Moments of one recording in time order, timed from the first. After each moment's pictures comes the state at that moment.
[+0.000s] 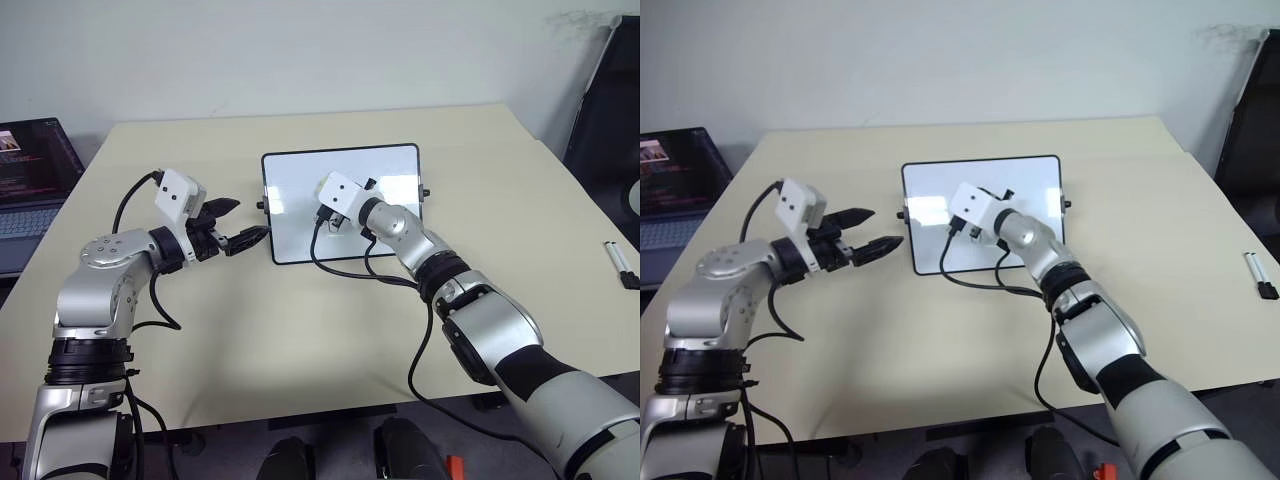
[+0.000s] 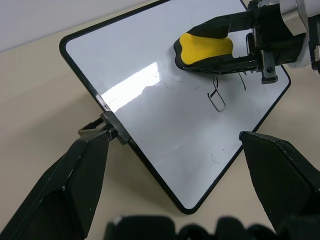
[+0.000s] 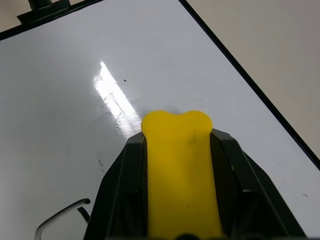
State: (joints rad) left arm -0.50 0.72 0.14 0.08 -0.42 0.49 -0.87; right arm -1.20 -0.06 0.30 1.18 -0.37 -0.25 0.24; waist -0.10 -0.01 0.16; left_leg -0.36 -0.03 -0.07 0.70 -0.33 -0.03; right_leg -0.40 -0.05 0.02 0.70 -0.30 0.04
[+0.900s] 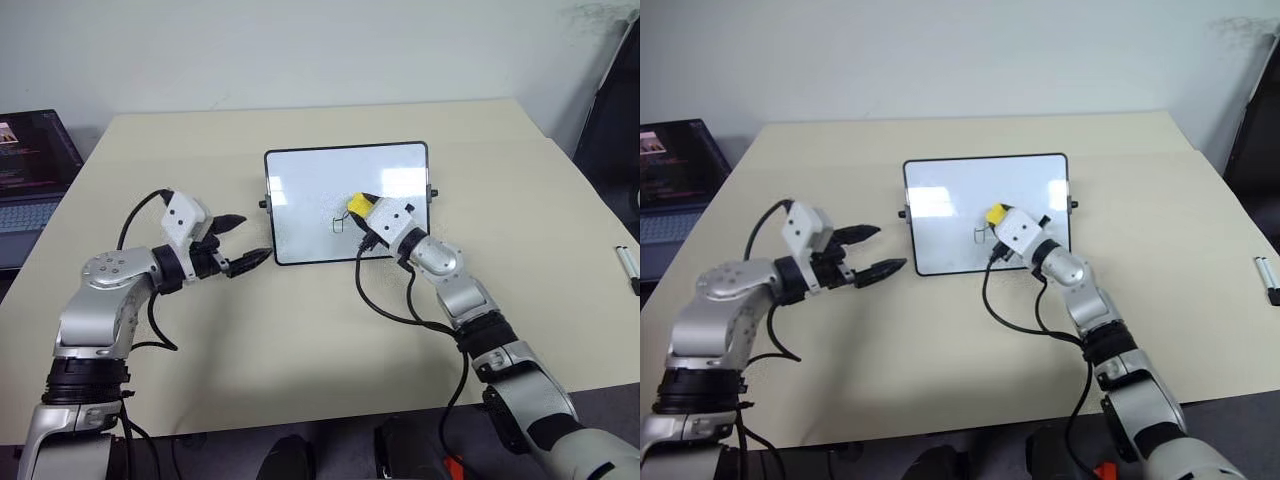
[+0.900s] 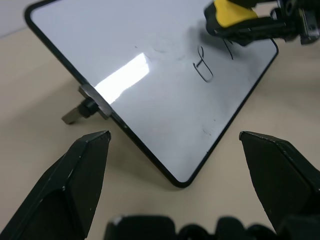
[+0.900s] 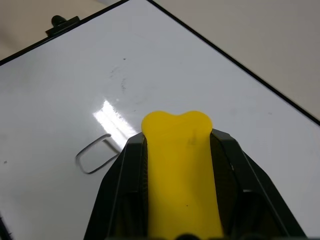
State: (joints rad) left arm -0.40 0.73 0.11 0.06 -0.37 0.34 -0.95; right arm -0.75 -0.21 0.22 0.52 -0.26 -0.24 0.32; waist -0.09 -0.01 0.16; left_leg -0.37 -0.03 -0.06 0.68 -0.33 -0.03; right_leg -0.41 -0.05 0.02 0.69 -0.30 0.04
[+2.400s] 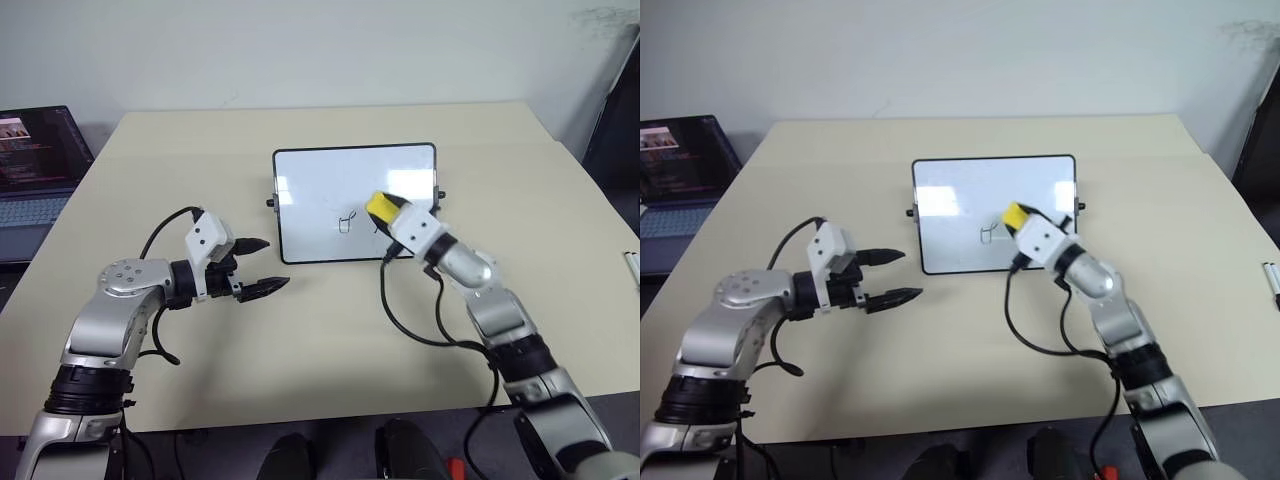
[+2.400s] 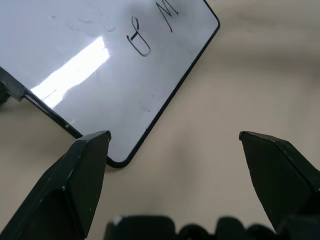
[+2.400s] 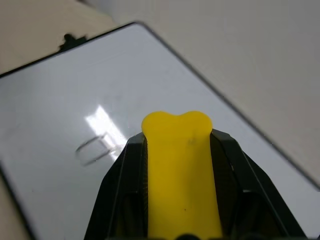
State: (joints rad) left arm -0.36 0.74 0.05 -0.03 -0.37 0.39 -1.06; right arm -0.64 -0.31 0.22 0.23 -0.25 -0.16 0.36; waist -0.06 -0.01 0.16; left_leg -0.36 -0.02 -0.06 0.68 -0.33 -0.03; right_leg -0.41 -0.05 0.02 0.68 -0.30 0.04
